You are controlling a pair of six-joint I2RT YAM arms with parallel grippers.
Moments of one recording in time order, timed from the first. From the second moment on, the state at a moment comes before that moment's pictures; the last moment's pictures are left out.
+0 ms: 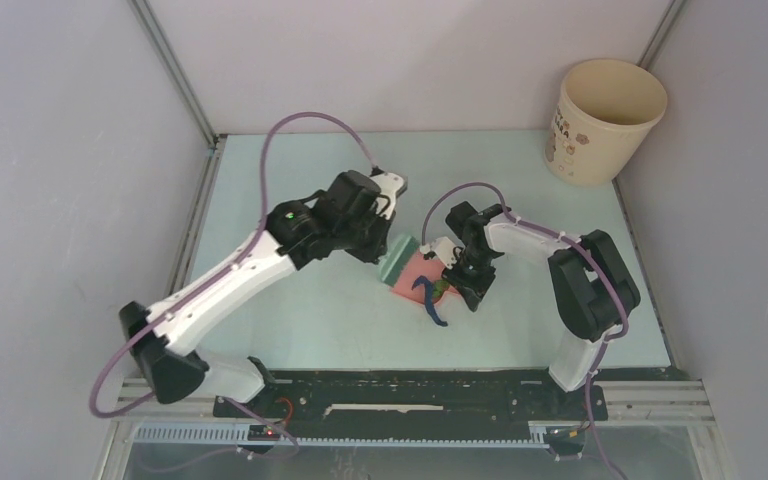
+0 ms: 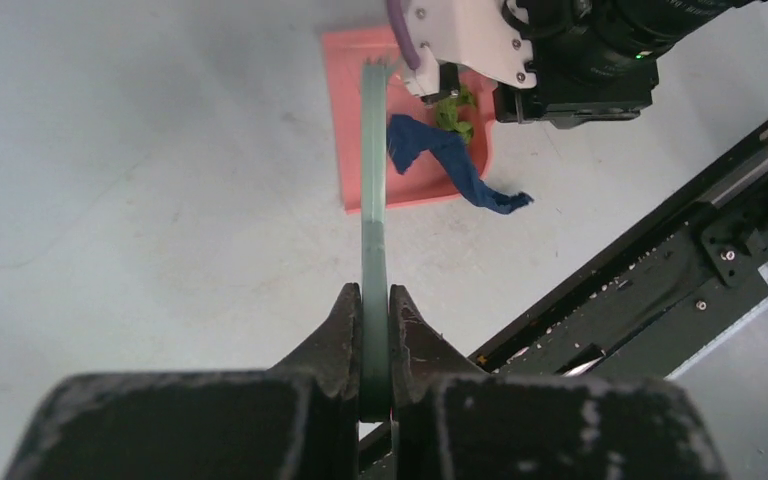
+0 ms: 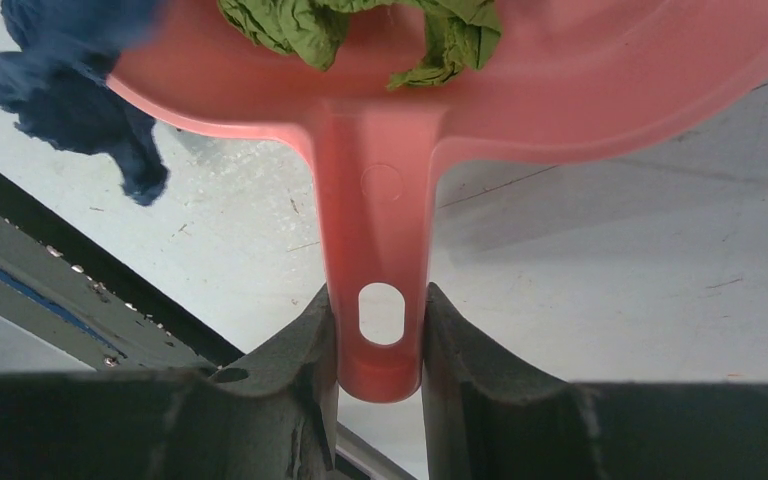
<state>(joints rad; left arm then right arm) -0.84 1.41 1.45 -0.88 -0.02 -0.23 0.53 1.78 1.15 -0.96 -0.22 -0.46</state>
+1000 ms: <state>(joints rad) -0.82 1.38 1.30 -0.96 -0.22 -0.25 0.36 1.55 1.10 -1.19 0.15 -0.51</state>
